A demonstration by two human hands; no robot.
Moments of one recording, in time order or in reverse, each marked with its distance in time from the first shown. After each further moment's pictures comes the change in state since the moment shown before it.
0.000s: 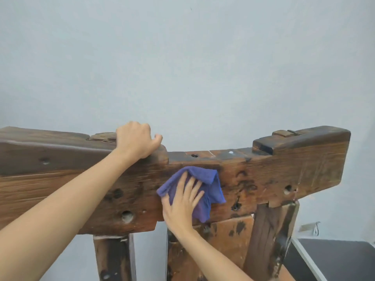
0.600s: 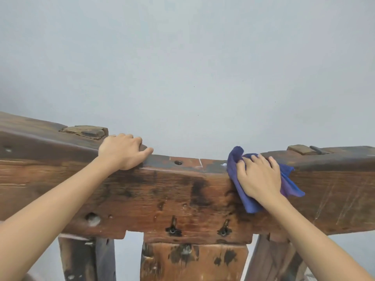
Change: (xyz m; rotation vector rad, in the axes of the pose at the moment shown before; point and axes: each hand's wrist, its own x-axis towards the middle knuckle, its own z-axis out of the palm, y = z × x) left_hand 0.004 0.037 0.047 0.165 -0.200 -0.006; right_hand 0.198 0.193 -0.149 -0.432 -0.151 -0.164
